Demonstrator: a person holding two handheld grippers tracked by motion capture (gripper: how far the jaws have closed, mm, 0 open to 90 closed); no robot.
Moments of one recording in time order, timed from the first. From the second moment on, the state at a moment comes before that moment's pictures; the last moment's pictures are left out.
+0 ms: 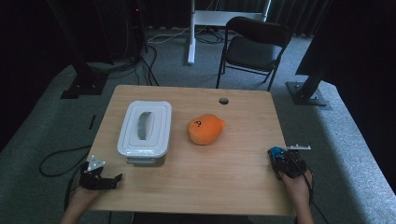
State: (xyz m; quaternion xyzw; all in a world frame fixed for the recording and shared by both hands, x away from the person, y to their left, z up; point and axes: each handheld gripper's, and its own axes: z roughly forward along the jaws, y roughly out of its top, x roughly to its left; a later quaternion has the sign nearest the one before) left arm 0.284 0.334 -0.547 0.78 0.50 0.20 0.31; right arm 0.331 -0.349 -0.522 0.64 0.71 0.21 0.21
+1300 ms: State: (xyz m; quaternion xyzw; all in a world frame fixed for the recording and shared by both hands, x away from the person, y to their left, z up) left arm 0.284 0.334 -0.547 0.78 0.50 0.20 0.31; right arm 0.323 -0.356 -0.494 0.62 0.70 0.30 0.19
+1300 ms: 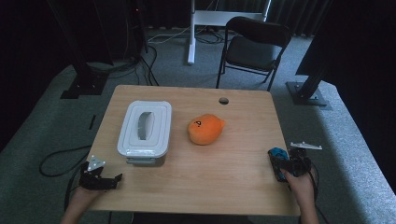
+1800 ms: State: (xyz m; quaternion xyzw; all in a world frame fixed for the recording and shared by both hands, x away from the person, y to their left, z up) left arm 0.284 0.334 -0.547 0.78 0.50 0.20 0.31; right arm 0.334 -0.329 -0.484 0.58 0.72 0.33 0.20
